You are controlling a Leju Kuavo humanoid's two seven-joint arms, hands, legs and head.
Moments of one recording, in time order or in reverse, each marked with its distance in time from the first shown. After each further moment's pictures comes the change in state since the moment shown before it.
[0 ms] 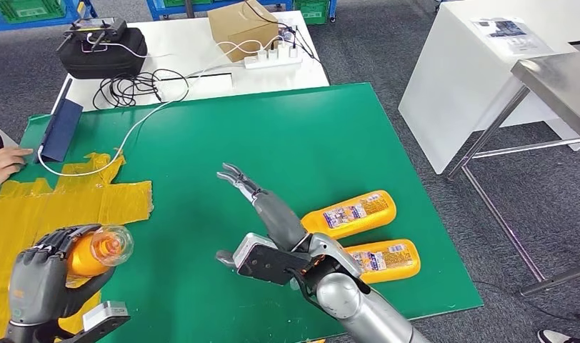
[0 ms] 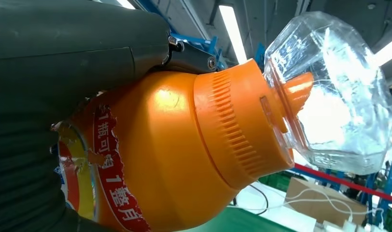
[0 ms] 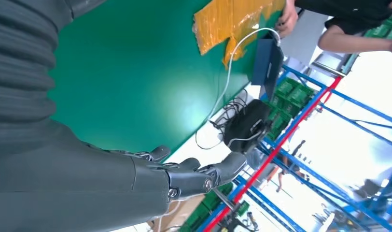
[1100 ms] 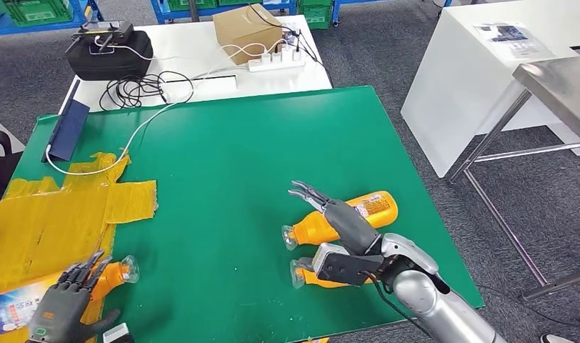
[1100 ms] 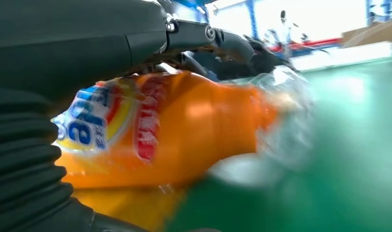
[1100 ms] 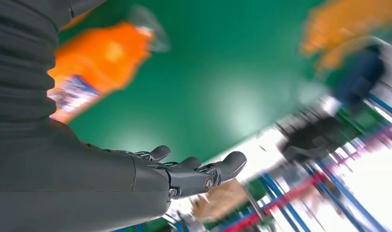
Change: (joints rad) left arm -0.028 0.288 -0.189 0.524 -0.070 0.093 0.120; right arm 0.089 -0.382 -0.138 -0.116 -0.012 0.184 -0.023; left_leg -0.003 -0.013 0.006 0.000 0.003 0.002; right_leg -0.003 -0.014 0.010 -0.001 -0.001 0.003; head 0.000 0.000
